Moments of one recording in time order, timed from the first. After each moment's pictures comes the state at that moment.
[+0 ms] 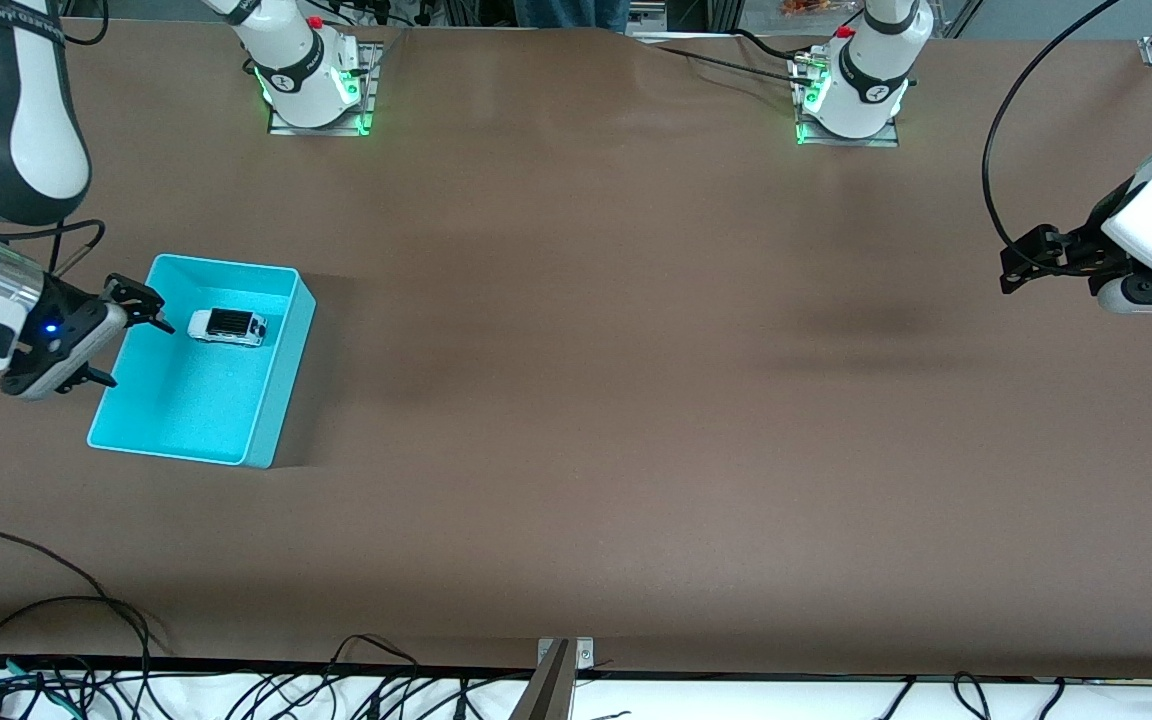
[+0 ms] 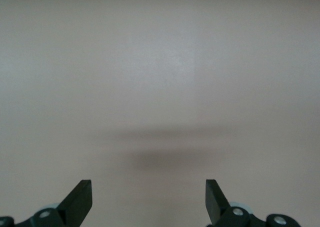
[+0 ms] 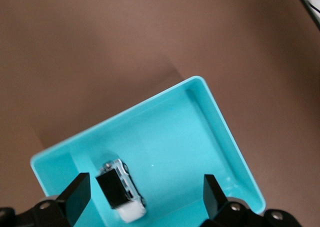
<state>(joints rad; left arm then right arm) -0.04 0.05 0.01 -1.62 0.03 1.67 -0.02 0.06 0.20 -0.13 -1.73 0.16 1.95 -0.84</state>
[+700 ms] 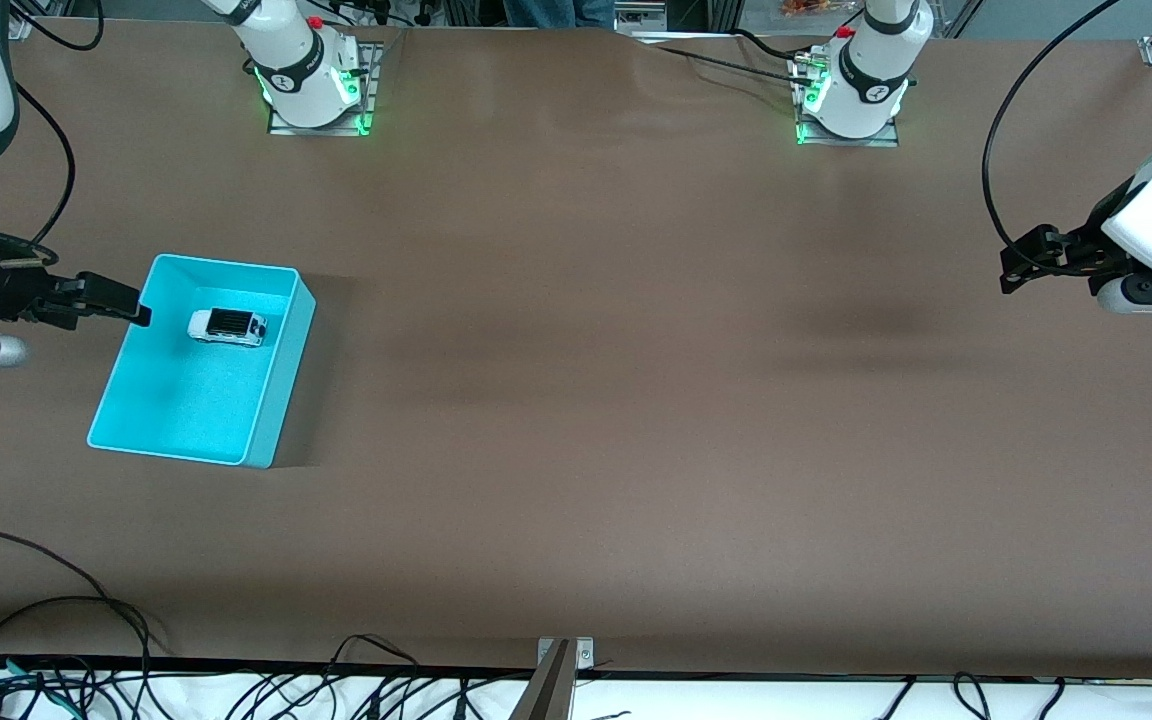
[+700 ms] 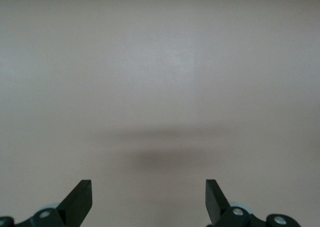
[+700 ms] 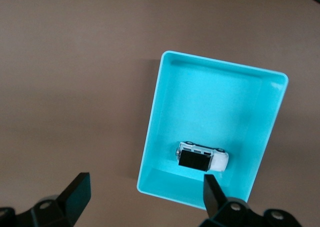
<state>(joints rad) -0.04 0.05 0.01 -1.62 0.03 1.67 -0.02 0.08 0.22 -0.13 -1.52 0.12 1.67 -0.04</state>
